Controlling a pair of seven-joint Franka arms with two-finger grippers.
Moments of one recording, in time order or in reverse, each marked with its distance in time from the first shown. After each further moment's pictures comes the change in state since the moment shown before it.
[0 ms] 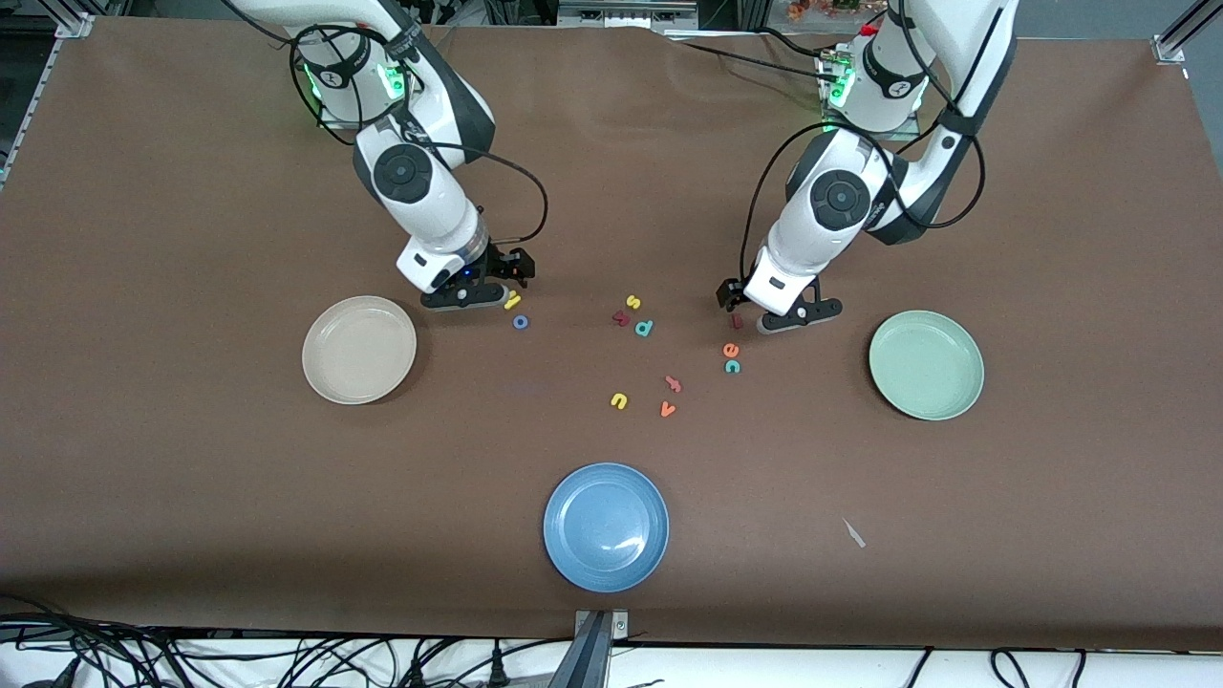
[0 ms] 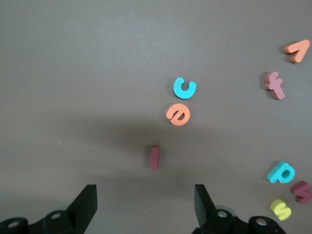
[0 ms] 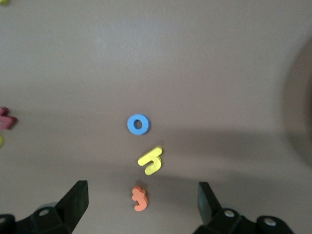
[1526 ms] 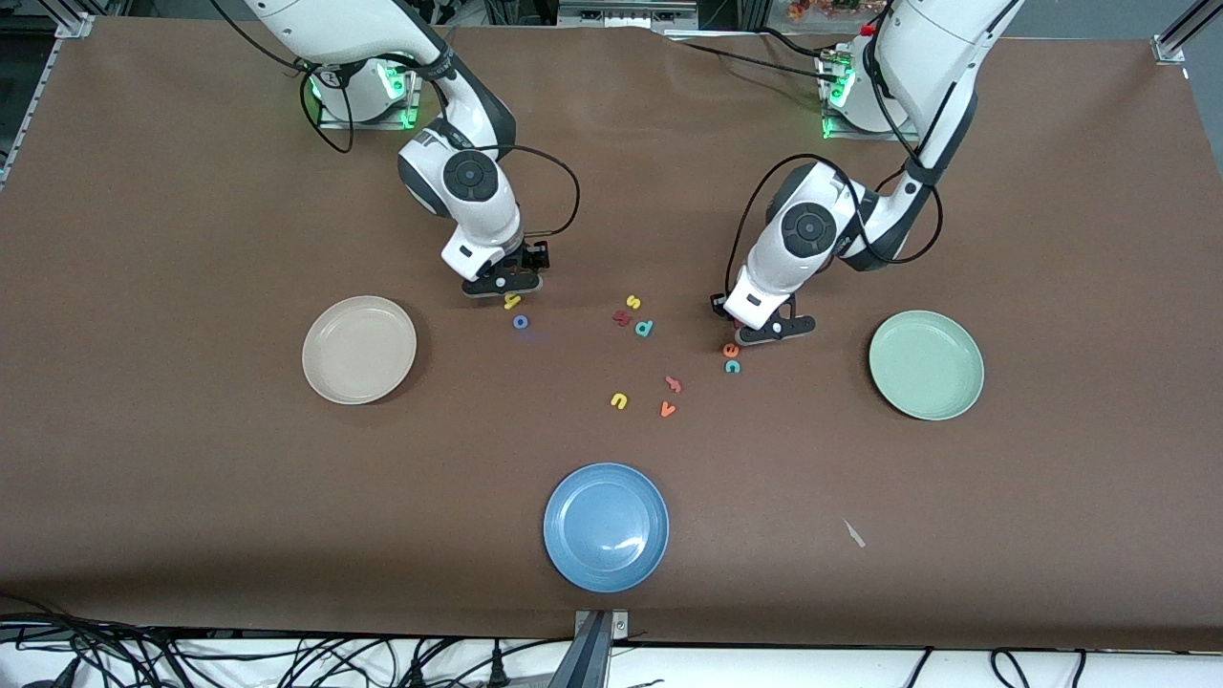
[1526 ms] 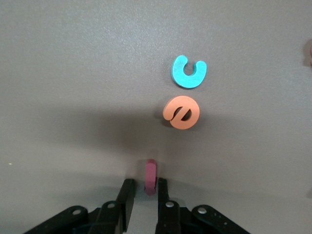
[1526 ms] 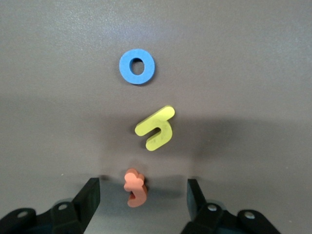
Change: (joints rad) left arm -0.016 0.147 0.003 0.034 0.085 0.077 -0.001; right arm 0.074 0.125 0.002 -0.015 -0.210 0.035 0.234
